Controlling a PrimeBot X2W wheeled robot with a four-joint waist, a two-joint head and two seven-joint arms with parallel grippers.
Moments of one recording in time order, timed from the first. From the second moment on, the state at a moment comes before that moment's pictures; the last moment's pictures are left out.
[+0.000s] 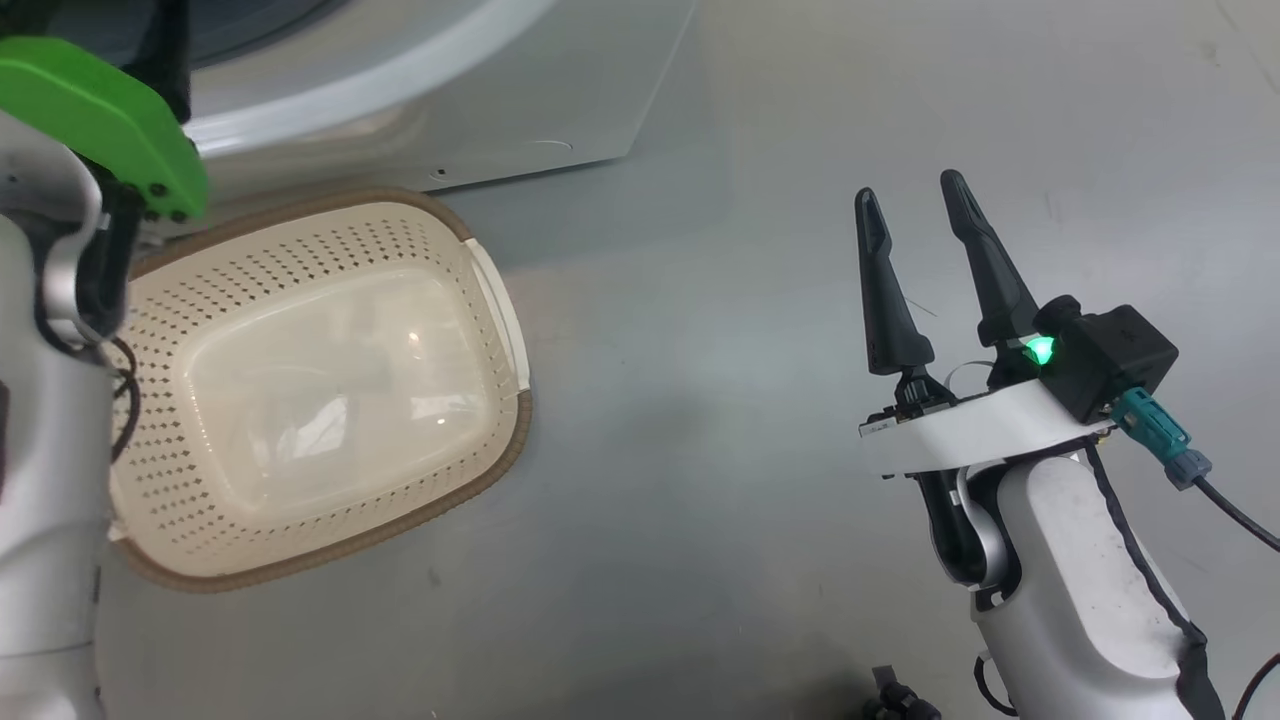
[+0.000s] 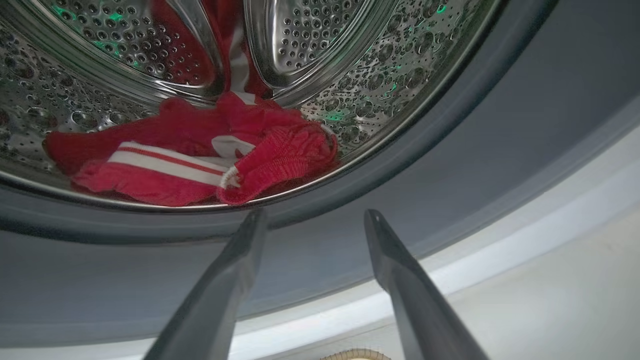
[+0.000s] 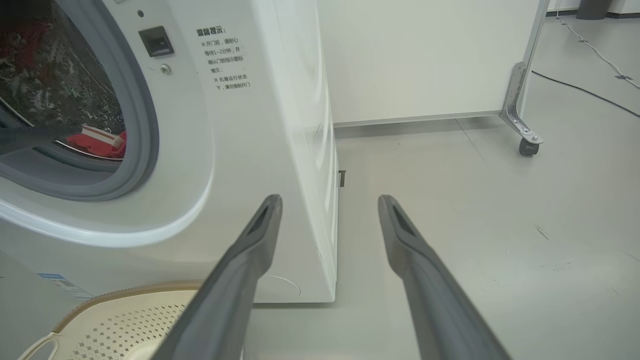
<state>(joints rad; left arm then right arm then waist) -0.84 0.23 -0.14 0.34 -0.42 -0.06 0.28 -0.35 -0.05 0.32 0.08 0.38 -0.03 -0.26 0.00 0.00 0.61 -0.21</state>
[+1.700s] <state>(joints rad) -1.17 0.37 -0.11 0.70 -0.32 -0.03 0.30 -0.42 -0.05 0.41 0.08 0.46 -0.07 -0.26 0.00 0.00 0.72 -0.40</state>
